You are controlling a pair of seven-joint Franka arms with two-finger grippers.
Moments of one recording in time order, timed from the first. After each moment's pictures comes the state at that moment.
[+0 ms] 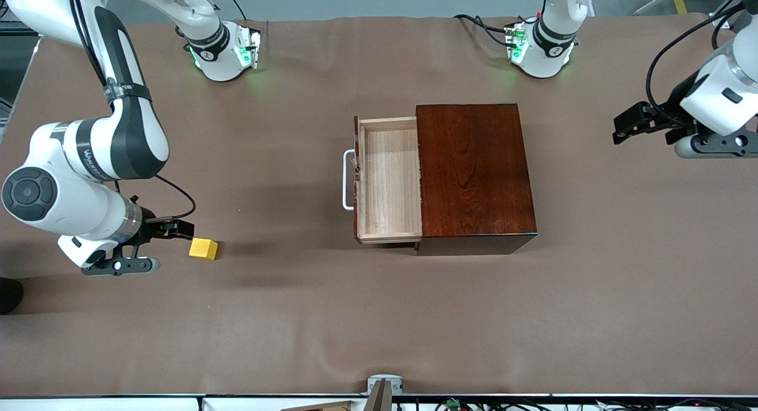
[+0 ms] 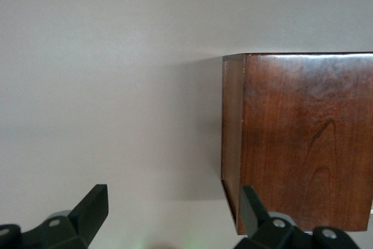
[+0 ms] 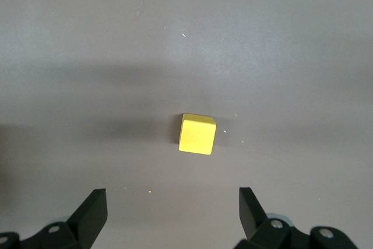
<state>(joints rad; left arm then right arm) 0.04 0.03 -0.15 -1.53 -0.03 1.51 -0.11 0.11 0.43 -0.01 -1.53 -0.02 1.88 0.06</state>
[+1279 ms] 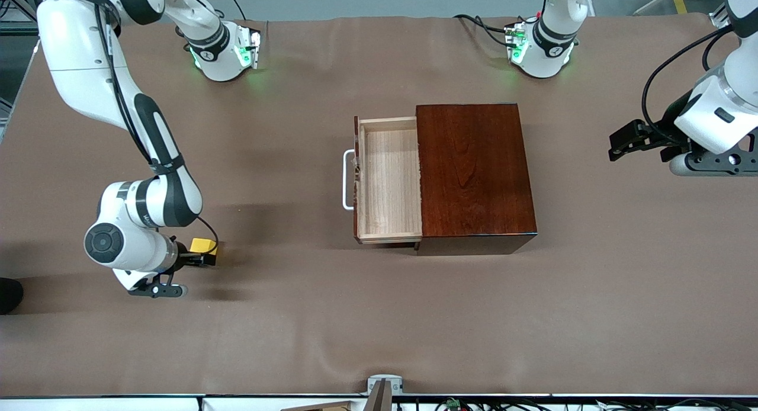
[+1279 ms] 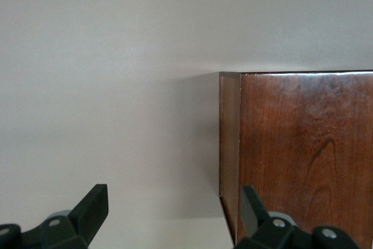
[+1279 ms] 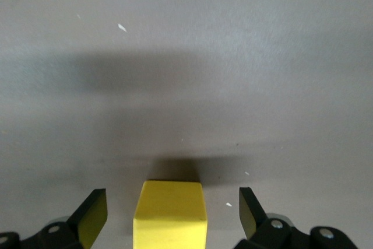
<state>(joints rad) 0.04 0.06 -0.16 -1.54 -0.03 1.59 -0.11 0.07 0.71 -0.02 -1.59 -0.02 2.21 0.11</state>
